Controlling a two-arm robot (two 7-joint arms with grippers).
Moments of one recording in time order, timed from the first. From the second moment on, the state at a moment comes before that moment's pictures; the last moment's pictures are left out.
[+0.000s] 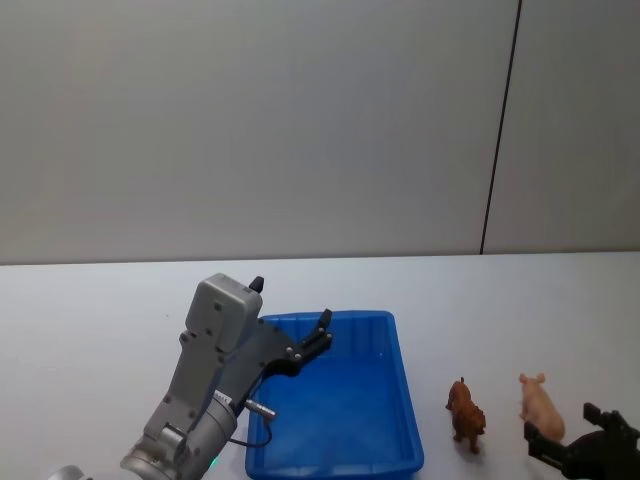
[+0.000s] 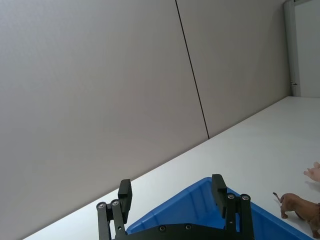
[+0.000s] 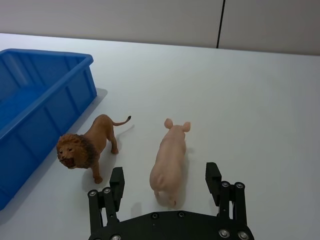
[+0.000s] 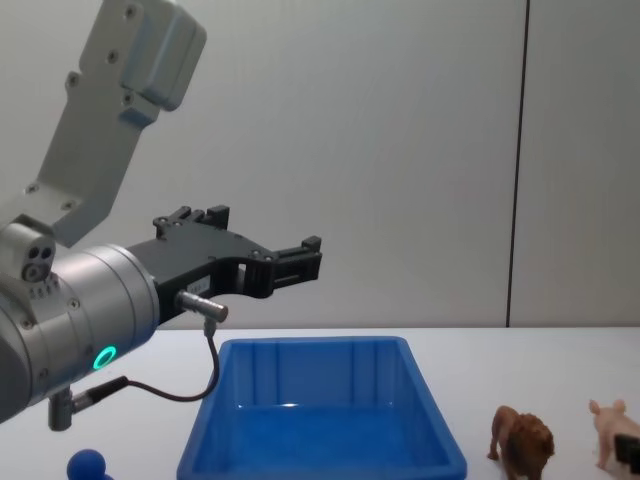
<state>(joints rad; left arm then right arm) -0.24 0.38 0.45 -1.63 -0.20 0.01 -0.01 0.00 0.40 -0.17 -1.57 0.38 0.23 0.19</state>
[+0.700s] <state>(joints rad) -0.24 0.38 0.45 -1.63 -0.20 0.01 -0.01 0.07 0.35 -0.19 -1.46 0.42 0.27 0.19</state>
